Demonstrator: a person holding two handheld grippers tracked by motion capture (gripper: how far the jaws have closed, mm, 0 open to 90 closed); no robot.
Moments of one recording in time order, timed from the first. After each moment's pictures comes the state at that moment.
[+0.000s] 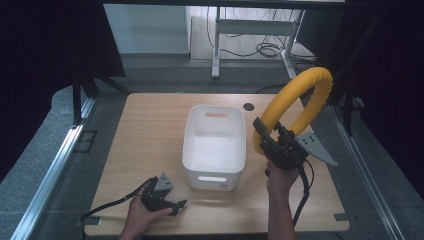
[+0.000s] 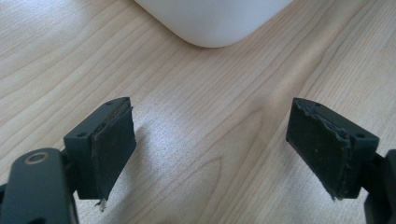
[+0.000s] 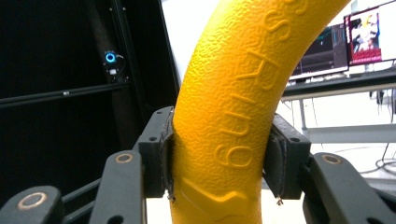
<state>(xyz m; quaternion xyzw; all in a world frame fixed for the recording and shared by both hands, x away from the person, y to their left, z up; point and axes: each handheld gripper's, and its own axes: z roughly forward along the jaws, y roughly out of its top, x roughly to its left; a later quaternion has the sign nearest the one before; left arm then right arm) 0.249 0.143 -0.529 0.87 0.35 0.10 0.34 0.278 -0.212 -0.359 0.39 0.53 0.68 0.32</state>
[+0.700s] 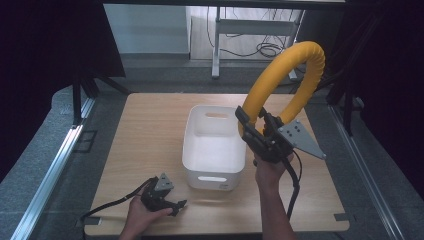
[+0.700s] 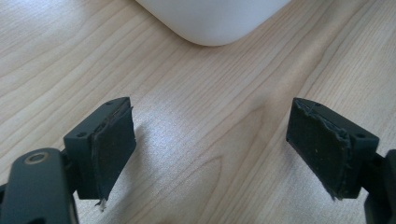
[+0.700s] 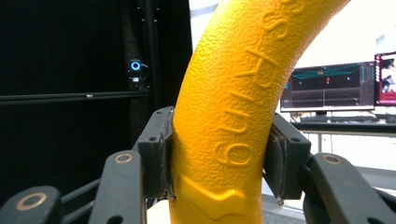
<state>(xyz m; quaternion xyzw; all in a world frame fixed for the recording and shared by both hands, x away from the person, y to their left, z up) 0.249 0.143 -0.529 0.87 0.35 0.10 0.33 0.273 -0.169 -0.314 0.32 0.54 0.69 0.35</state>
